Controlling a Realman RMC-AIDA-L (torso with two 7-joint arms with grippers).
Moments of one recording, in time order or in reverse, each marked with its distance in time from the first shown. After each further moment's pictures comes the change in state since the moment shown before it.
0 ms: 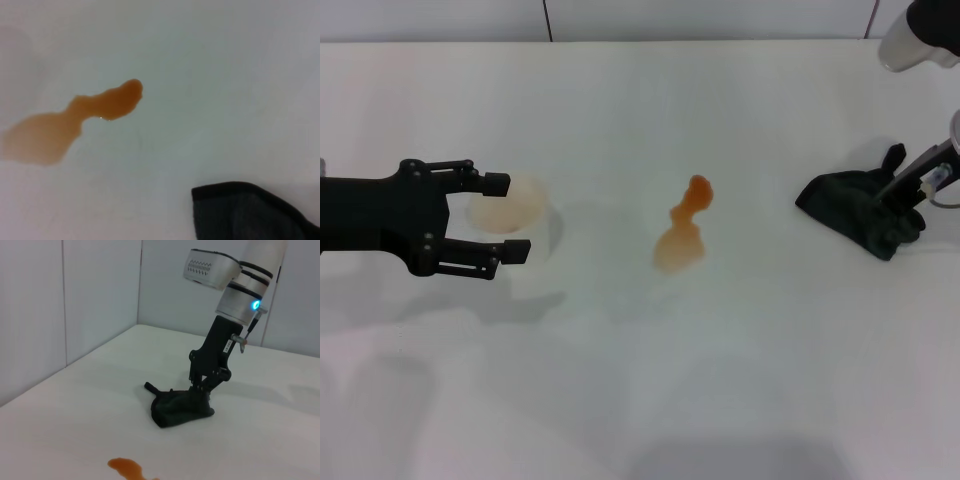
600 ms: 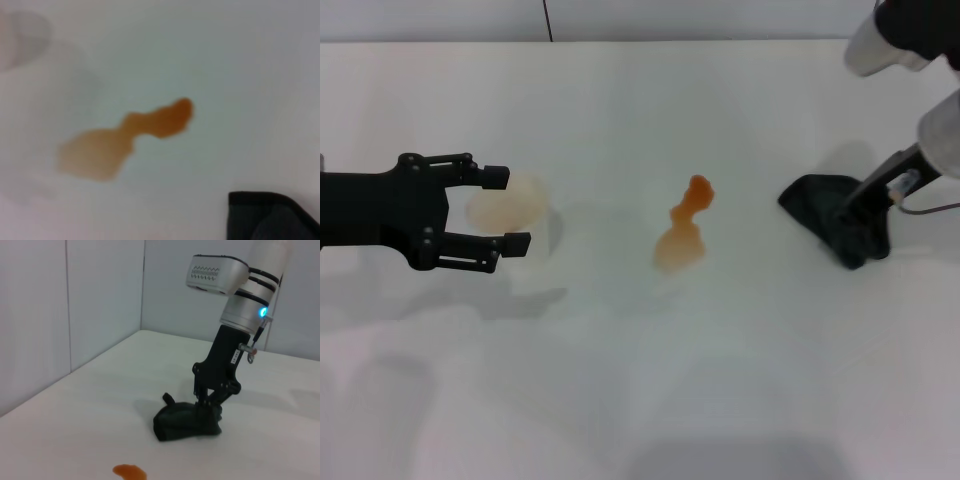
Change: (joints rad) left arm 0.003 0.000 0.000 0.001 -0.021 -0.002 0.003; right arm 0.011 0.003 -0.092 -0.014 0.101 -0.002 0.027
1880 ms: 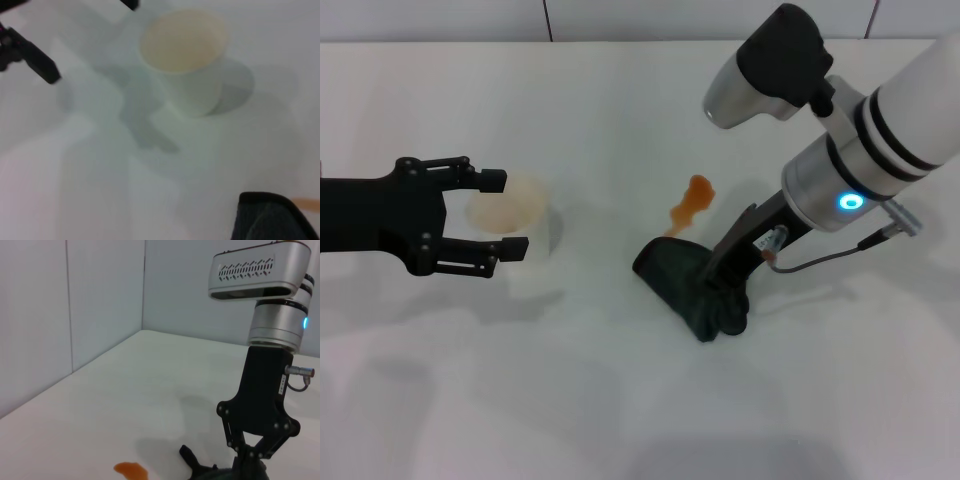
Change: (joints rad) left arm 0.012 -0.005 0.000 -0.007 -0.005 0.001 0.022; right arm 0.025 0.004 -0.318 -0.067 0.311 0.048 0.090
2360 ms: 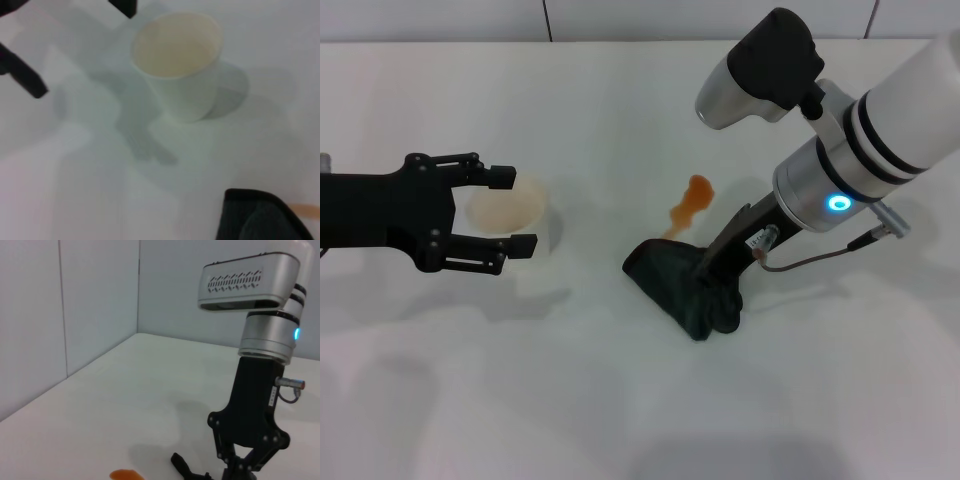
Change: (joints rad) left arm -0.013 -0.007 0.000 0.003 0.000 0.000 0.001; right arm 0.014 0.000 -0.025 0.043 0.012 0.053 0.012
